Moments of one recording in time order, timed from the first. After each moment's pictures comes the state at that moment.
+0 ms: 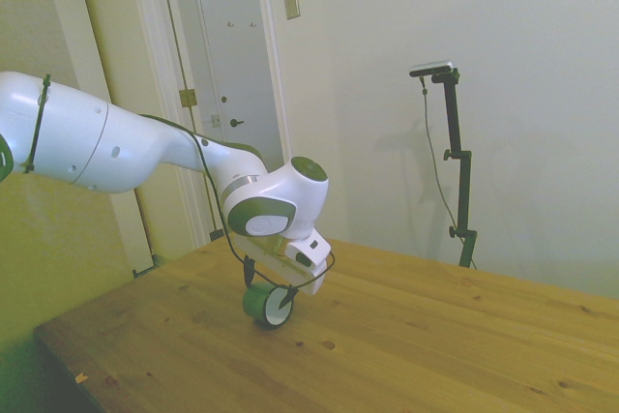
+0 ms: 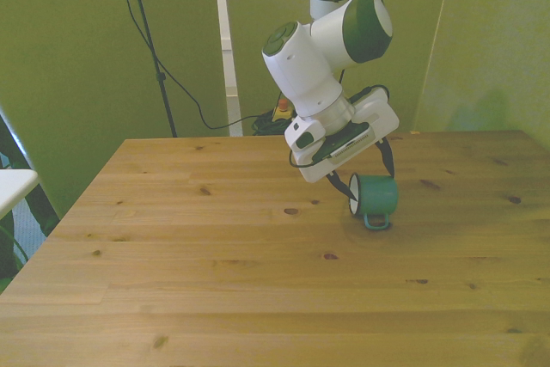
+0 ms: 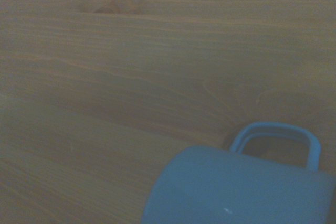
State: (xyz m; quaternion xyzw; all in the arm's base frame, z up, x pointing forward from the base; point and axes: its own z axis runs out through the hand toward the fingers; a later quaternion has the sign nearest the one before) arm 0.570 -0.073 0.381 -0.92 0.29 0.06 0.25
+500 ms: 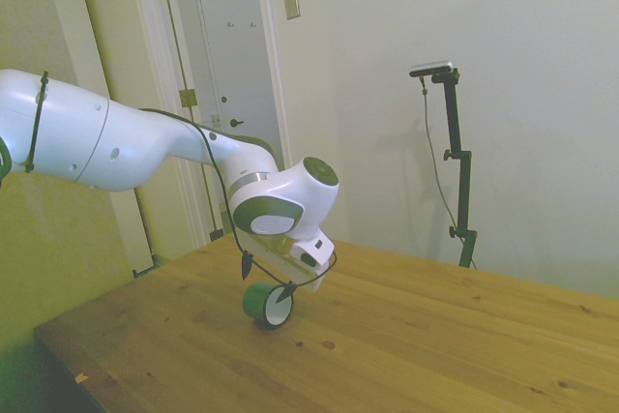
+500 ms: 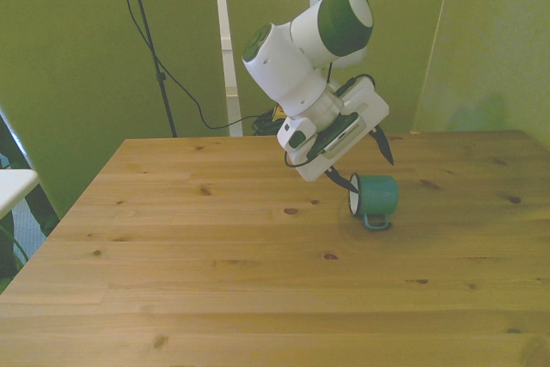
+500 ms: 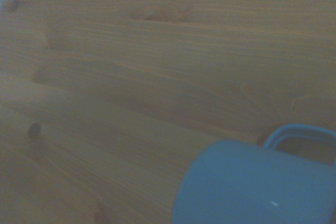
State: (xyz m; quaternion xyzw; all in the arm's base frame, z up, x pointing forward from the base) arm 0.563 -0.094 0.387 -0.91 0.25 0.07 0.33
